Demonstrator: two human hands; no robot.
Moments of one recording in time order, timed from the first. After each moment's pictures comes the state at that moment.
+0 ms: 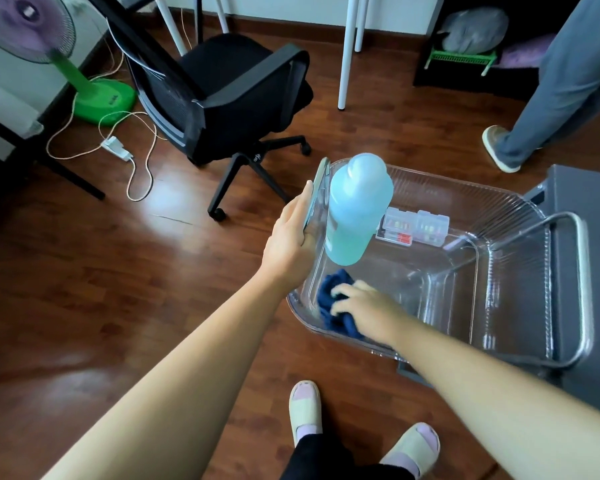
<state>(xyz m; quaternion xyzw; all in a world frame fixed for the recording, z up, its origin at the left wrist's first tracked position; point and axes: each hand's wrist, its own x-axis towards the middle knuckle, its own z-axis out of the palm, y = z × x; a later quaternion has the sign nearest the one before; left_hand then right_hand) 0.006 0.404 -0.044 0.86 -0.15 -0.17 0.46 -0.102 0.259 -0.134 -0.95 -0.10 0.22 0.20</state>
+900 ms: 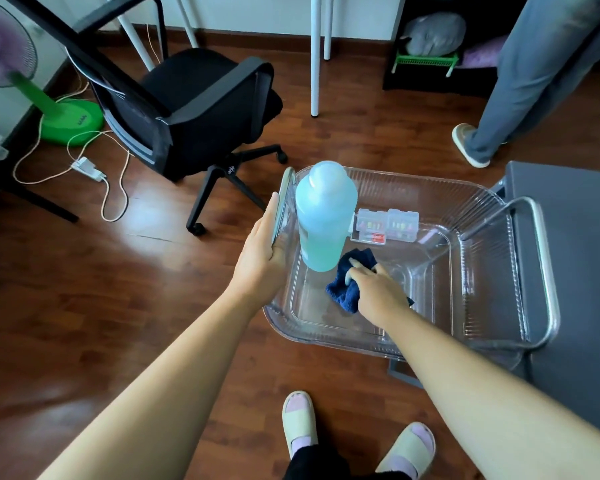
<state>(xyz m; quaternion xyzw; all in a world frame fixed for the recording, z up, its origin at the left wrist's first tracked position) 0.007 0.399 -0.049 0.85 -0.17 -0.16 0.47 -0.093 0.213 -0.145 -0.96 0.14 0.18 0.18</state>
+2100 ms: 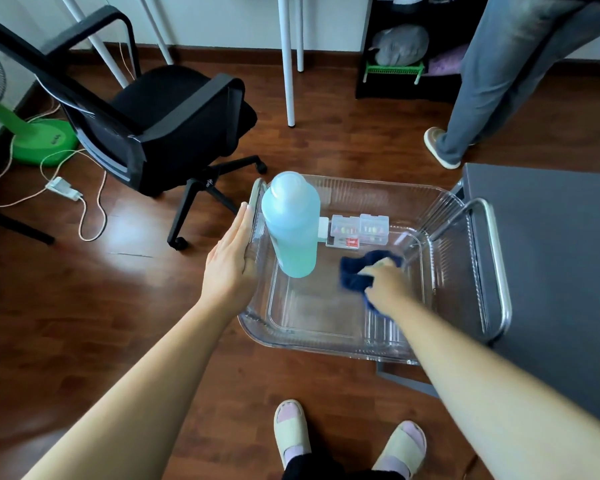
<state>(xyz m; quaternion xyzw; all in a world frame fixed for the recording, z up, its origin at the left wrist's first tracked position) 0.008 0.398 -0.047 0.90 -0.24 -0.07 0.36 -0.109 0.164 -0.126 -0.89 0.30 0.18 0.27</state>
